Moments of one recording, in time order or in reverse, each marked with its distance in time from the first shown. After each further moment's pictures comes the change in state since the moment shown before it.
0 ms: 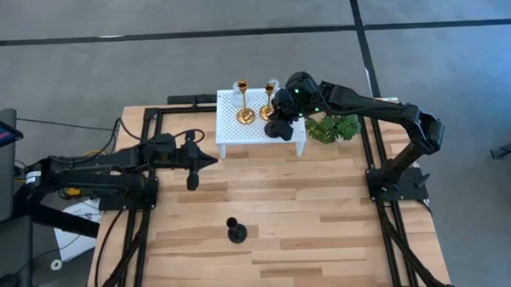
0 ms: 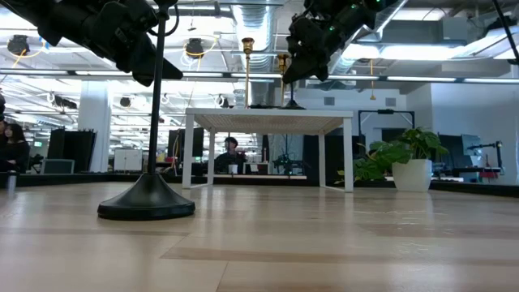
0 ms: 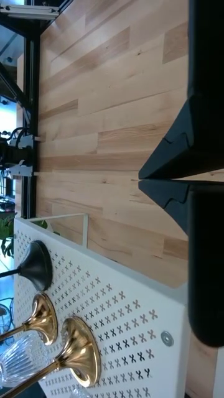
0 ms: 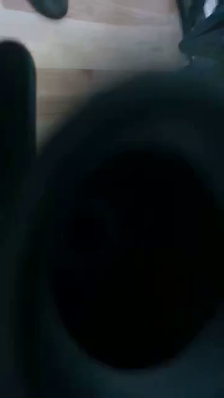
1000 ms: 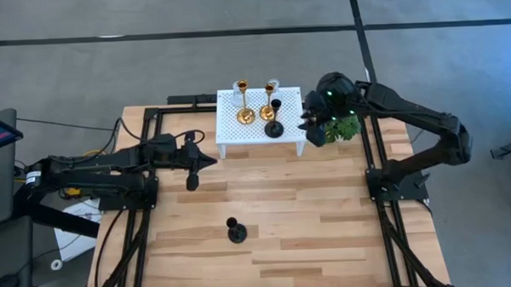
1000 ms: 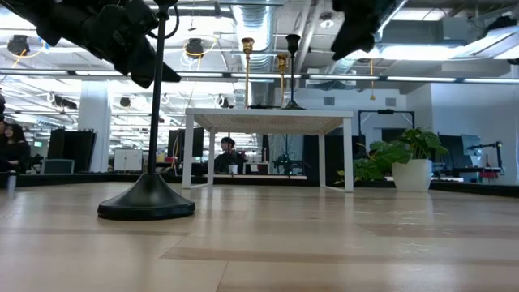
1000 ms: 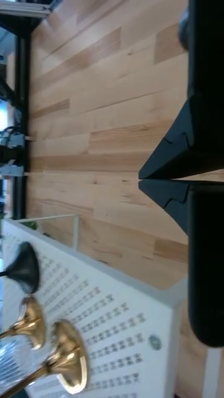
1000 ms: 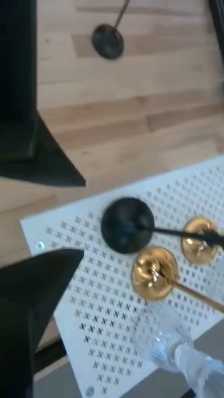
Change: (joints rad) left arm 0.000 0.000 0.001 -0.031 0.000 0.000; right arm 0.032 -0.287 -0.014 -0.374 0.057 0.014
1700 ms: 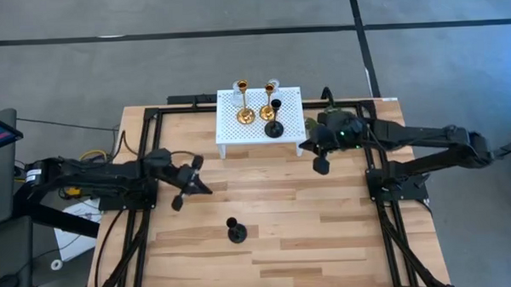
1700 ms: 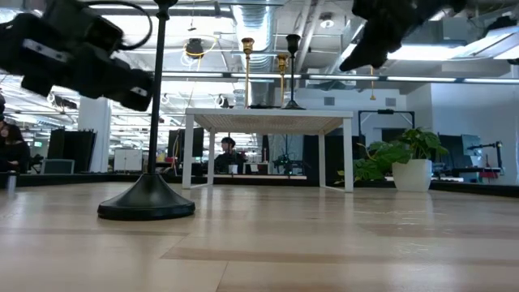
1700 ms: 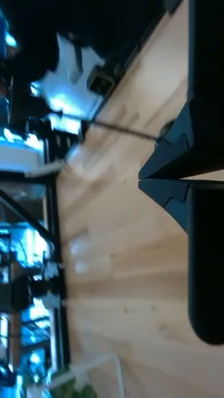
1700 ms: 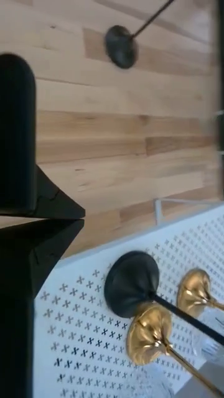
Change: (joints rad) left arm -0.039 0.006 -0.362 0.558 0.480 0.019; right arm 0.224 -0.251 -0.508 0.460 0.137 0.002
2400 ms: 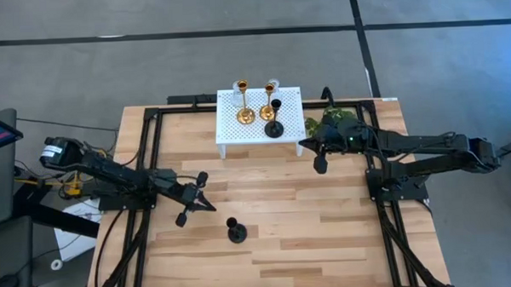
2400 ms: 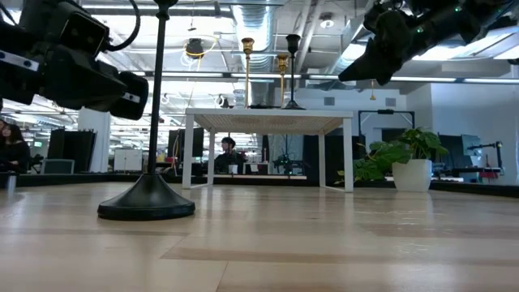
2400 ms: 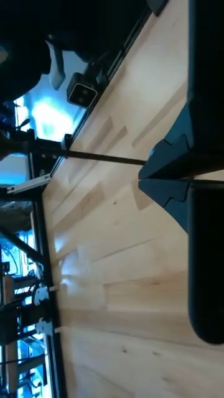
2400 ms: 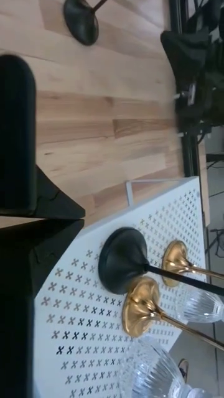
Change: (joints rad) left arm -0.348 0.306 -0.046 0.359 -0.318 -0.024; right arm -0.033 -0.103 -0.266 0.372 0.028 0.046
